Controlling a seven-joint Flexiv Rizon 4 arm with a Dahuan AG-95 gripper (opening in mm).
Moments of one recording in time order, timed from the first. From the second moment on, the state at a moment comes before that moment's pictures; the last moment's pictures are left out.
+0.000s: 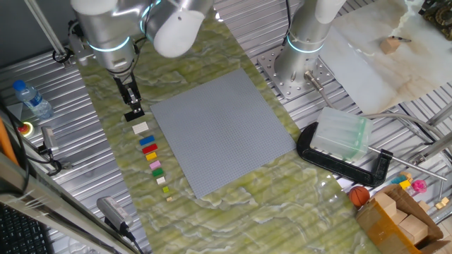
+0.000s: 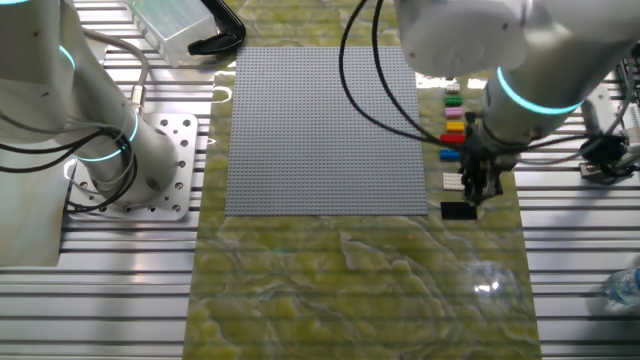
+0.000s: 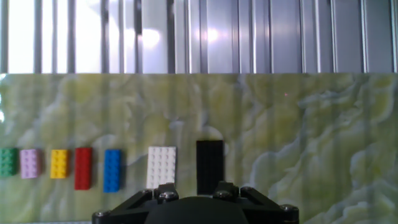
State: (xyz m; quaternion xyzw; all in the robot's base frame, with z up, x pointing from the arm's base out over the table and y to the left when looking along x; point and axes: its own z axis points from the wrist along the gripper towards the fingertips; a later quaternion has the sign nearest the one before) arm 0.609 -0.074 0.076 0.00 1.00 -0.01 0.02
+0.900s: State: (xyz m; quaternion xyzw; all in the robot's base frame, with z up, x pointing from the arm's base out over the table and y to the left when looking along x) arm 0.605 -0.090 0.051 0.00 1.00 -0.01 0.01
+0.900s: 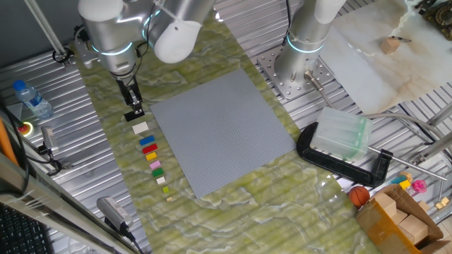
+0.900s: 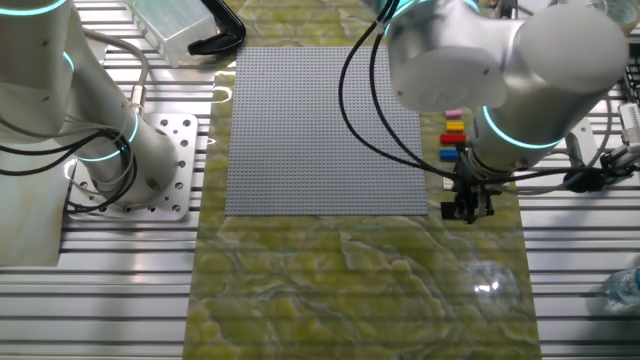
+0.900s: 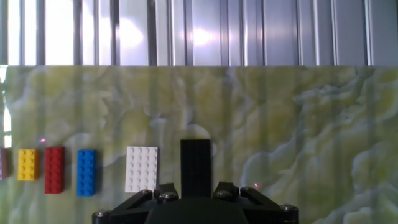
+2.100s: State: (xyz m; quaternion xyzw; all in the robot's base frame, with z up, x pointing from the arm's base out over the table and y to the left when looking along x) arm 0.609 -0.089 0.046 0.01 1.00 -0.01 -0.02
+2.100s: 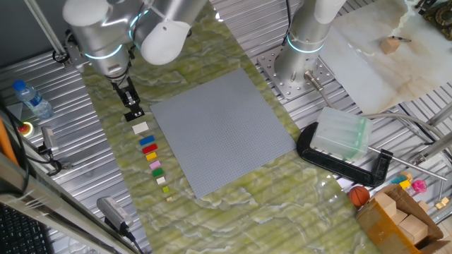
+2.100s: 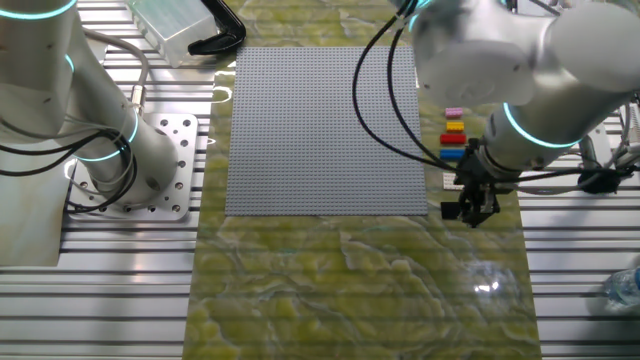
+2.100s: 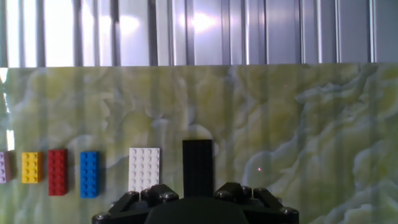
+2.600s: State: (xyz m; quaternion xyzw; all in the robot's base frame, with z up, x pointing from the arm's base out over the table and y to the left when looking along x) arm 0.617 -0.095 0.022 0.01 1.00 0.00 0.00
